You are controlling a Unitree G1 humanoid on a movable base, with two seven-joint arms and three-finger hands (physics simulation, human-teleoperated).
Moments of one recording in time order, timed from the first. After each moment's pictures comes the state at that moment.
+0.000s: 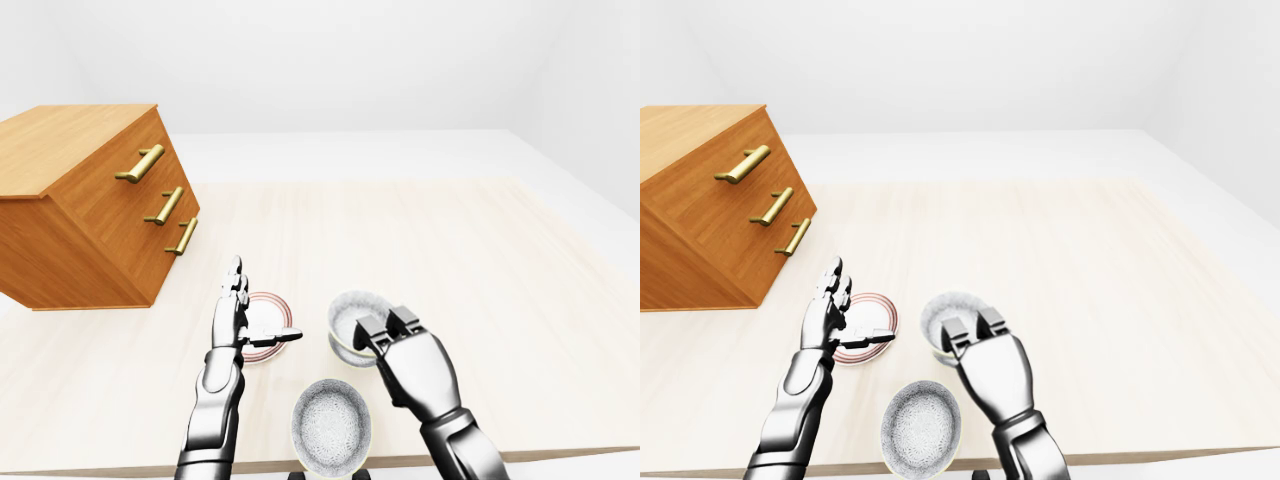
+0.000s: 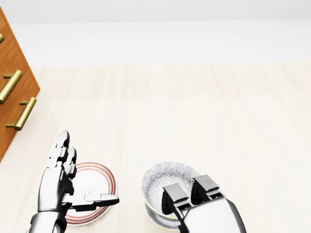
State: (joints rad) left arm -0.01 0.02 0.05 0.06 -0.04 0.01 -0.01; right arm 0.43 -0.16 0.33 -0.54 -1.33 -0.09 -0.03
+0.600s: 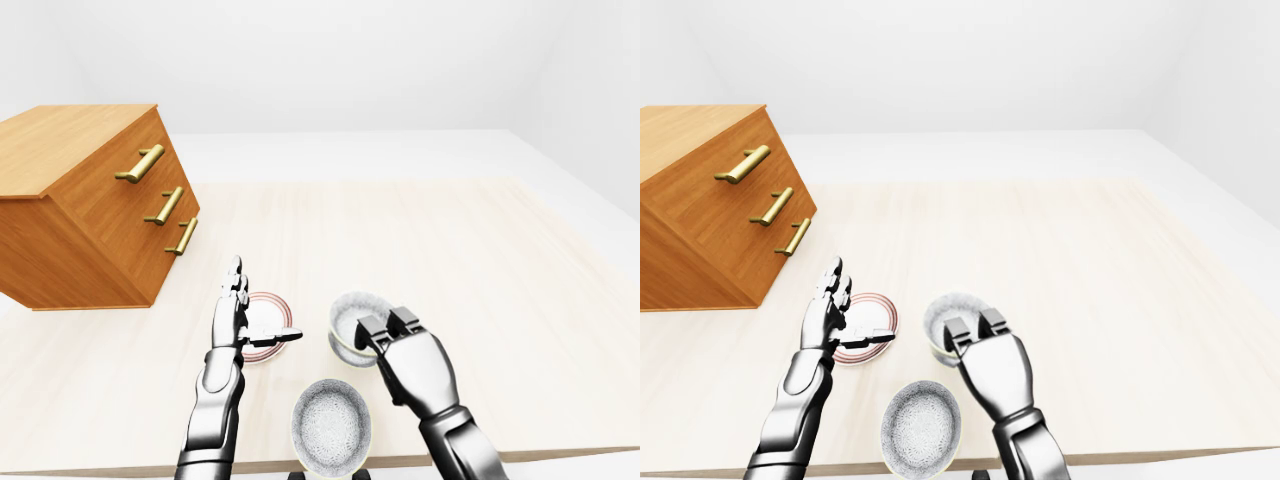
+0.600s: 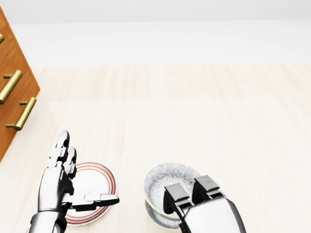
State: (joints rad) left arm -0.01 0.02 0.05 0.06 -0.04 0.02 -0.01; right arm 0.41 -0.15 0.31 -0.50 -1.33 -0.09 -0.04
